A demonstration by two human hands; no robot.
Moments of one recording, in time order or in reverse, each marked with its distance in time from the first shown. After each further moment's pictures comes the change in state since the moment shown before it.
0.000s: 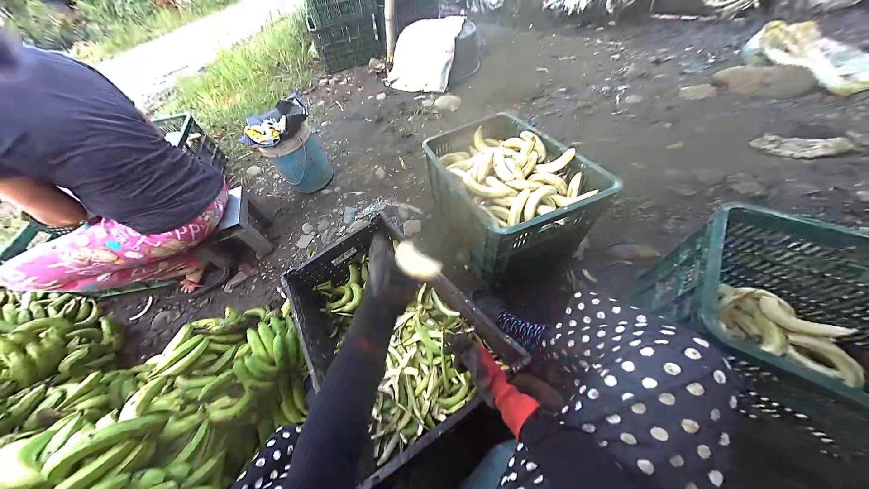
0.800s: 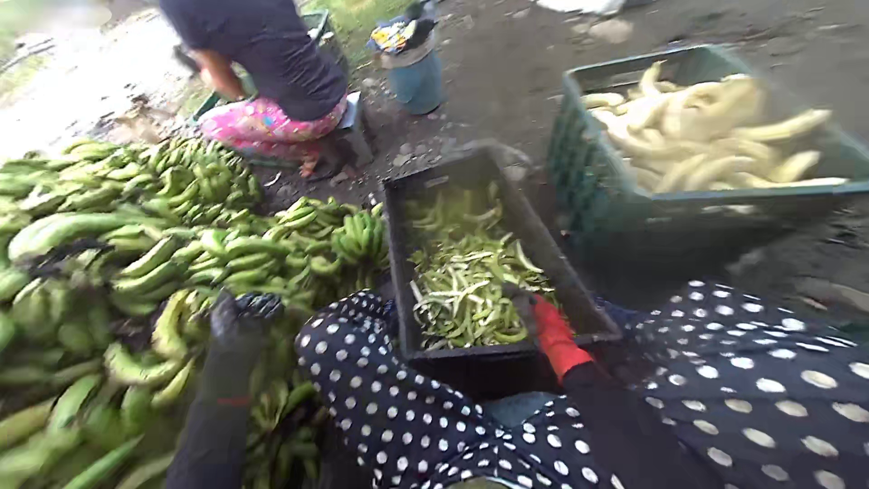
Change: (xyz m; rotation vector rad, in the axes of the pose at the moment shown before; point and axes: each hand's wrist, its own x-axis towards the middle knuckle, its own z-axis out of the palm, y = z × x) left_hand -0.361 0.049 -0.220 -0.128 1.160 0.164; right_hand 0.005 0.006 0.015 -0.819 -0.105 0.115
